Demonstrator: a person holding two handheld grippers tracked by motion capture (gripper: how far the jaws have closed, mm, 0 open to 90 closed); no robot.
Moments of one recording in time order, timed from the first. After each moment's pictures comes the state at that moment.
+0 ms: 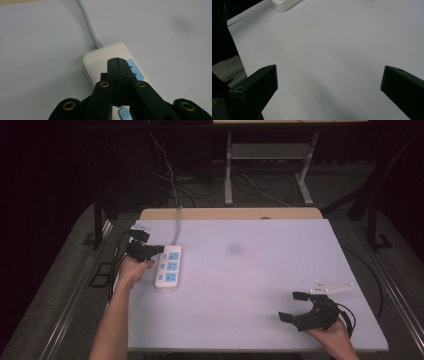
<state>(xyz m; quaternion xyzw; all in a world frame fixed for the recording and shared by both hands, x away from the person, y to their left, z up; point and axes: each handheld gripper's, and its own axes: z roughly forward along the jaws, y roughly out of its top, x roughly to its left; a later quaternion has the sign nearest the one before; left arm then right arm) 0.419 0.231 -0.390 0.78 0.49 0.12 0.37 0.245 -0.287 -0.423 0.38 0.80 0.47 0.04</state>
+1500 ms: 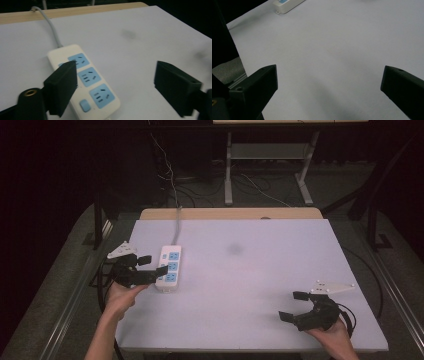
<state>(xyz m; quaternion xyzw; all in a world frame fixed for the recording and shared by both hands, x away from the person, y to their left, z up) 0.314 0.229 -0.361 0.76 0.42 0.13 0.48 0.244 -0.288 -0.422 0.38 0.79 0.47 0.04</state>
